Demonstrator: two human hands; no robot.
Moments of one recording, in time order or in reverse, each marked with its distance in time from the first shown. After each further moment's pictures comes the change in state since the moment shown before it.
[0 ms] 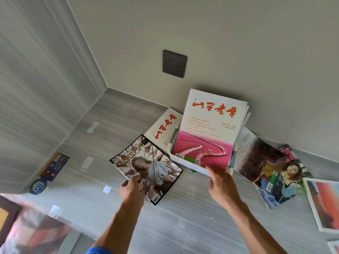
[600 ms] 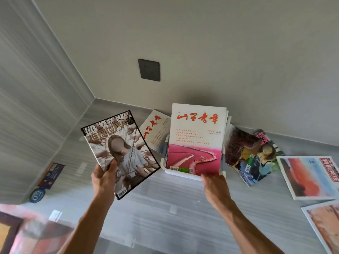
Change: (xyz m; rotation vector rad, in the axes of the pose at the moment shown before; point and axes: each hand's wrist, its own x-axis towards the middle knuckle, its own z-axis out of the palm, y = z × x) left_hand -0.055 0.052 -0.050 0.107 -0.314 0.637; right_hand -0.070 0.015 -0.008 -0.189 -0.046 0.103
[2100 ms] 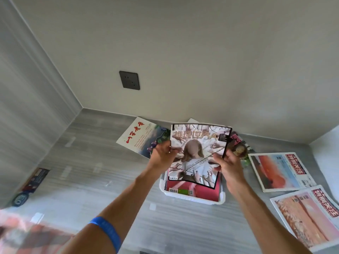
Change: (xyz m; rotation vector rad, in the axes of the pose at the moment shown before) left_hand -0.156 0.030 0.180 0.574 -0.752 0.312; right_hand -0.041 0.094 -0.098 1.516 0.256 0.354
